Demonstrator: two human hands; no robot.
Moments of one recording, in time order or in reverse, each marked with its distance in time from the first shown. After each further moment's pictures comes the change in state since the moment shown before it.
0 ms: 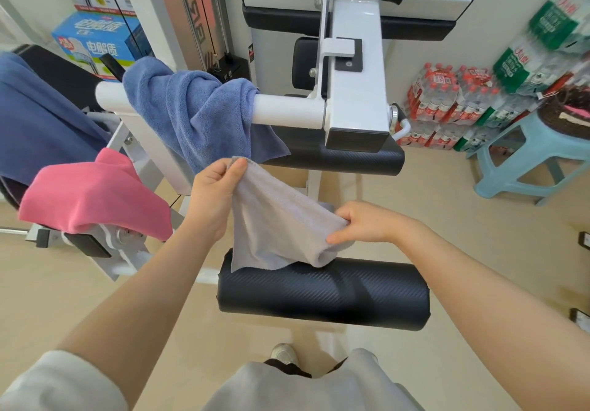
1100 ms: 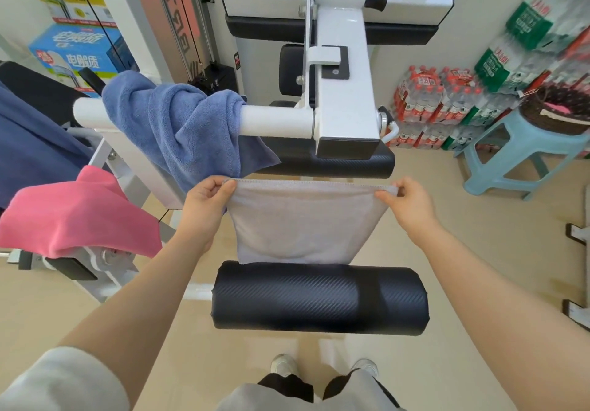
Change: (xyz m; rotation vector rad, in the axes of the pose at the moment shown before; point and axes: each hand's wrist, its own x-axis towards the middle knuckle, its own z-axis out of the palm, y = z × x) left_hand 0.023 -0.022 -0.007 0.209 -0.017 -0.028; right_hand -0.003 0.059 -0.017 0.483 0.931 0.277
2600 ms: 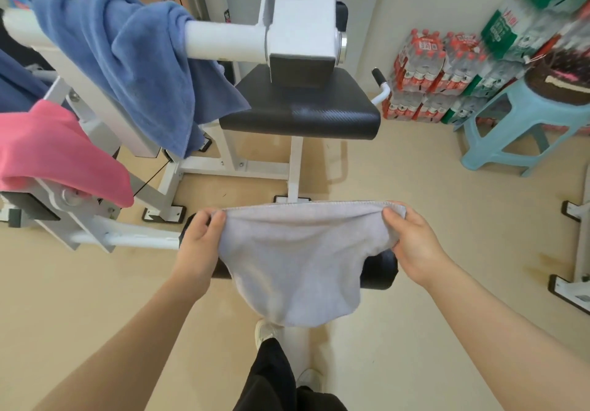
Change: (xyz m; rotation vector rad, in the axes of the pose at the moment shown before) left_hand -0.133 -0.079 0.045 0.061 0.032 -0.184; right_hand -0.086 0.108 -0.035 0.723 -0.274 0.266
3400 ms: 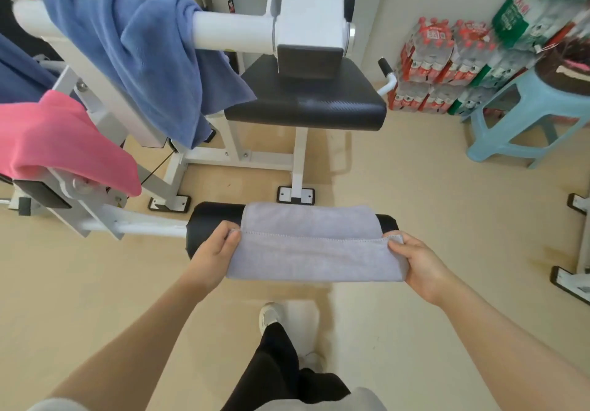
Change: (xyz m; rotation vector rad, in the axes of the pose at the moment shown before) left_hand -0.013 -0.033 -0.015 0.339 -0.266 0.020; right_hand -0.015 0.036 -0.030 -0.169 -0.139 0.254
